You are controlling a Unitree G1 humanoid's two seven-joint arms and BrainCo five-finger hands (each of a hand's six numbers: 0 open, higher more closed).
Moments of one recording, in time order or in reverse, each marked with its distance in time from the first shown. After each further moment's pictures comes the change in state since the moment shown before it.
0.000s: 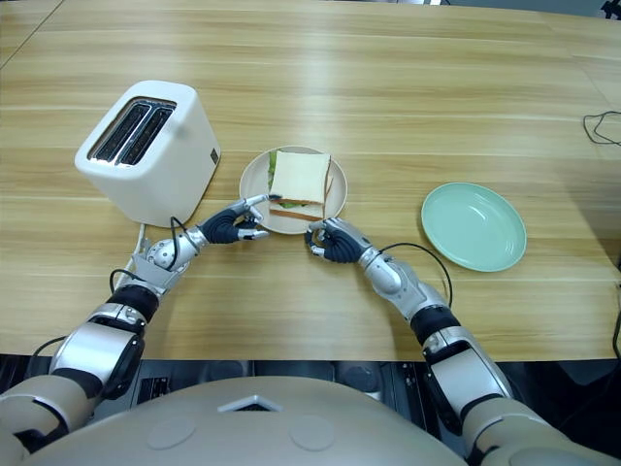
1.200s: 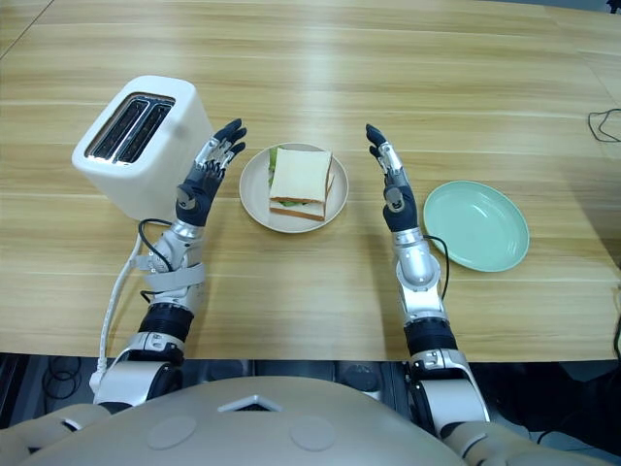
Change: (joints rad) left arm 0.146 -0.251 0.248 -0.424 -0.326 0.125 -0.079; right arm 0.108 0.161 -0.361 -0.311 0.428 -0.053 0.118
